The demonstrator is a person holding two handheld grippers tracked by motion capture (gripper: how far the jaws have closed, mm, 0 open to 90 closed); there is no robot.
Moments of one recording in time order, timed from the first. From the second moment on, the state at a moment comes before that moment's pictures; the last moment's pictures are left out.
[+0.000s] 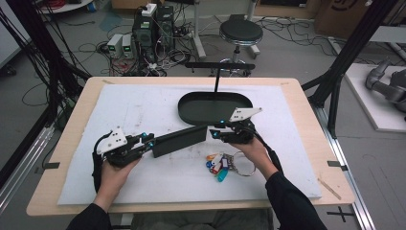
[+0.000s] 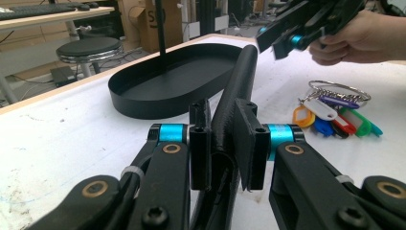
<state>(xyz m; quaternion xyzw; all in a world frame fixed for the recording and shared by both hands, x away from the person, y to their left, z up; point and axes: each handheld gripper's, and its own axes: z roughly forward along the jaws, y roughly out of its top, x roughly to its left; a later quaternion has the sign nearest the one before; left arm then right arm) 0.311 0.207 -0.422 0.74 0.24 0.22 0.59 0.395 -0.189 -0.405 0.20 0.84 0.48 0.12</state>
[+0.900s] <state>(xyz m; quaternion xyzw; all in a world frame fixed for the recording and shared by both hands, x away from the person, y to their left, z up) 0.321 0.175 -0.432 0.78 0.22 0.17 0.56 0.385 -0.193 -0.406 0.17 0.86 0.46 0.10</state>
